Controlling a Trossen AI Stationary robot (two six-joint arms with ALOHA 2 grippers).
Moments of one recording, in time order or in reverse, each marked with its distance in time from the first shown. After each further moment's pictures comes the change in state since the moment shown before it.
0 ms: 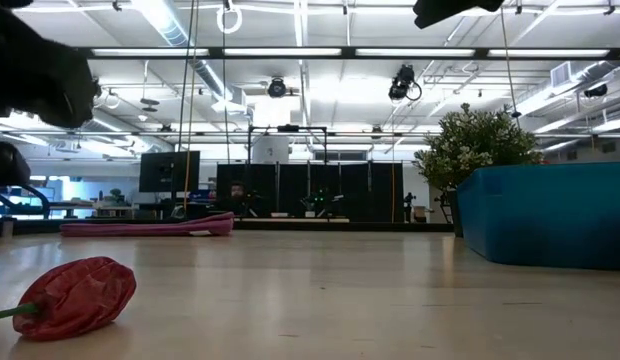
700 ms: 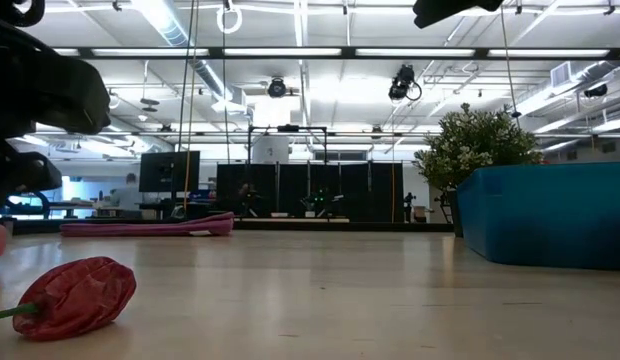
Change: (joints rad) left arm 0.013 0.064 0.004 -0.022 -0.121 0.113; right arm 0.000 0.000 0.000 0.001 0.000 -0.007
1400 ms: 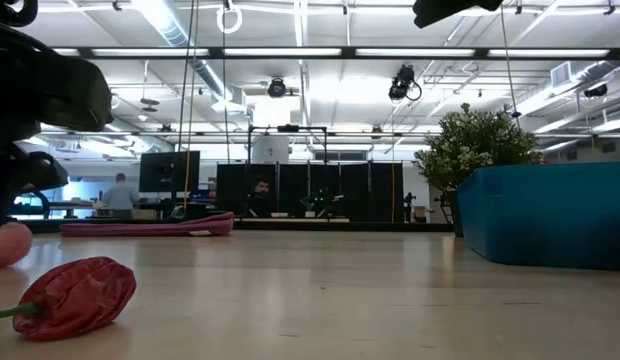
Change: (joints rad) left arm -0.001 0.019 -0.002 0.010 -0.093 0.001; right arm 0.000 0.000 0.000 0.002 0.002 0.000
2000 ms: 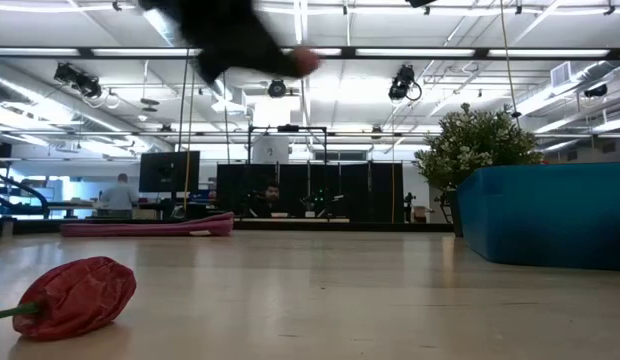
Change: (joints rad) left arm 0.188 0.036 0.307 0.222 -0.439 0.506; right arm 0.000 -0.042 0.000 0.007 0.334 -0.019
